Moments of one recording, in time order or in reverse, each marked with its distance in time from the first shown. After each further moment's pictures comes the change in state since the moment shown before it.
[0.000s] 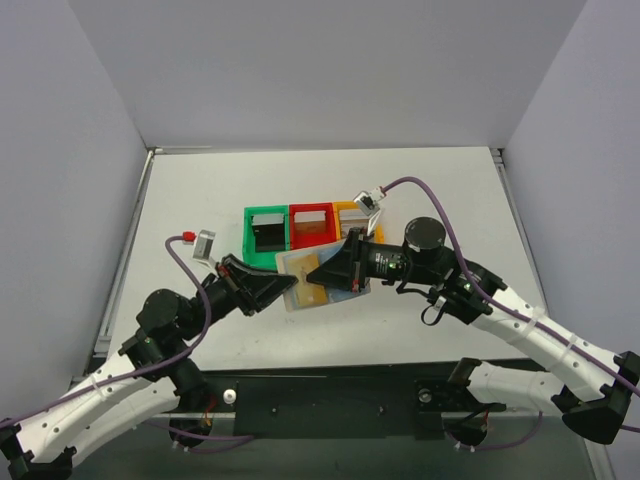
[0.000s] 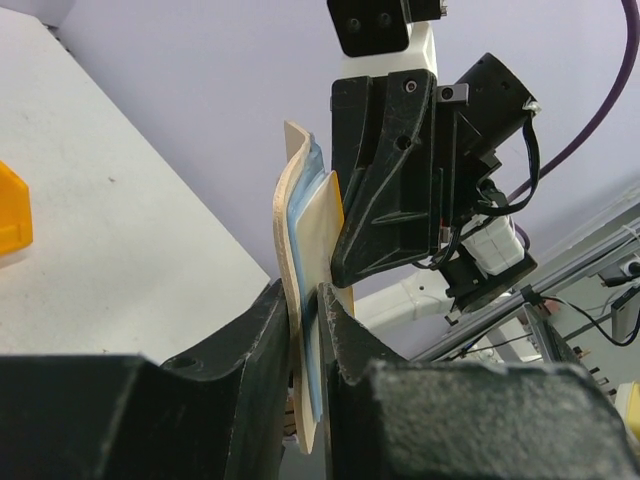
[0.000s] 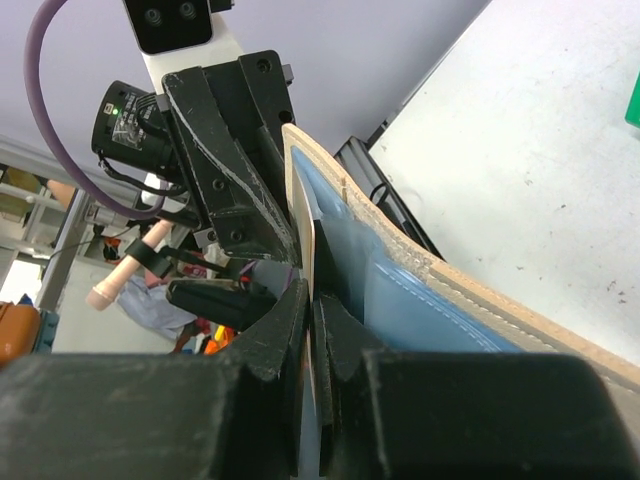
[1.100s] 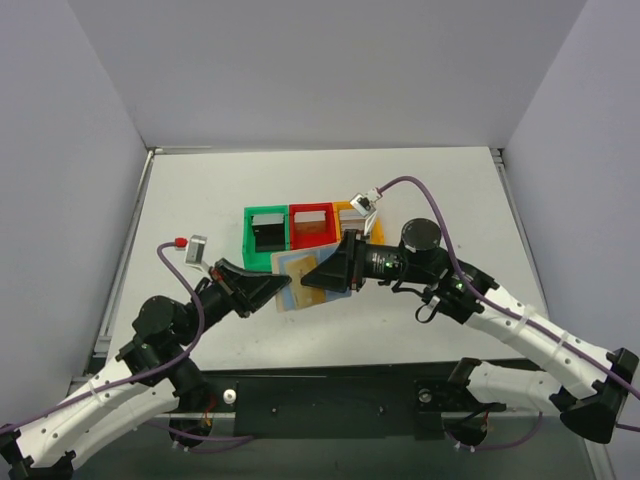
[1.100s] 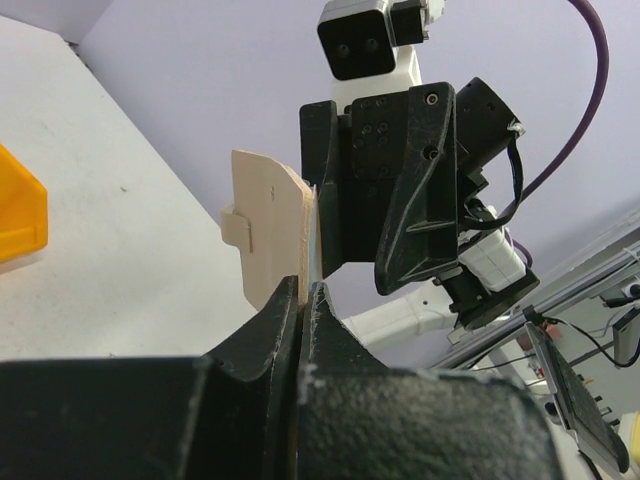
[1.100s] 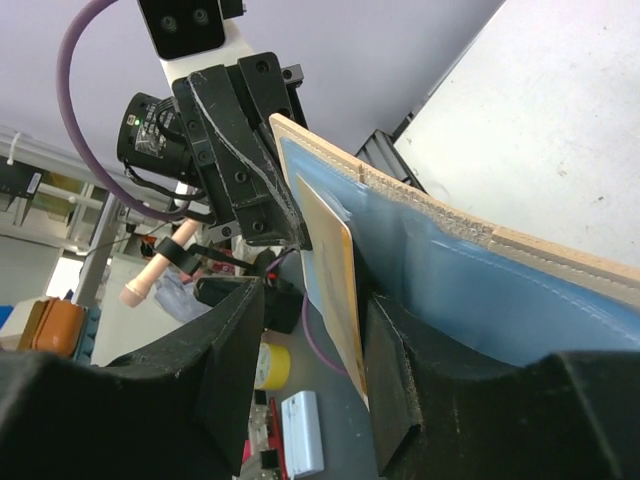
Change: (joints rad) left arm -0.001 -0.068 -0.042 -0.011 -0.052 -0.016; right arm -0.014 0.013 -0.049 0.083 -0.054 0.077
